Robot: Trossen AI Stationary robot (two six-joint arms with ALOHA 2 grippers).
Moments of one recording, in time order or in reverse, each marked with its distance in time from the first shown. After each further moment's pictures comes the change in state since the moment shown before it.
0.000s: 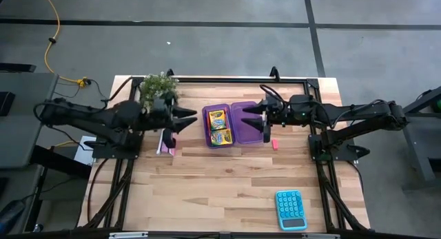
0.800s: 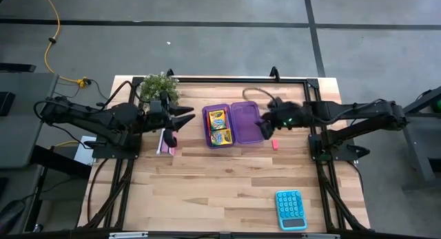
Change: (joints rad) left arm -0.068 -0.016 0.000 -0.025 -0.183 0.097; right arm 0.000 0.002 0.067 -0.674 0.157 0.477
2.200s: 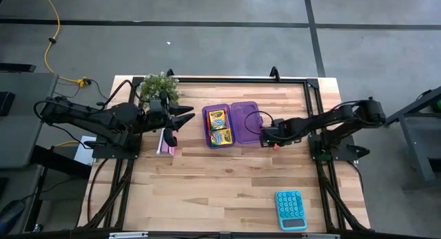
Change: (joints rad) left arm 0.000 0.001 0.000 0.008 -0.011 -0.027; right arm -0.007 0.340 -0.332 -0.070 -0.100 0.712
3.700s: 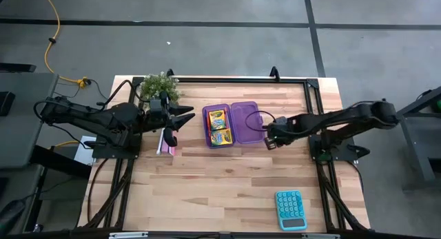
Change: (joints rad) left arm 0.000 0.000 0.000 -0.001 0.000 0.000; right arm 0.002 -0.181 0.036 -0.138 -0.064 -0.232
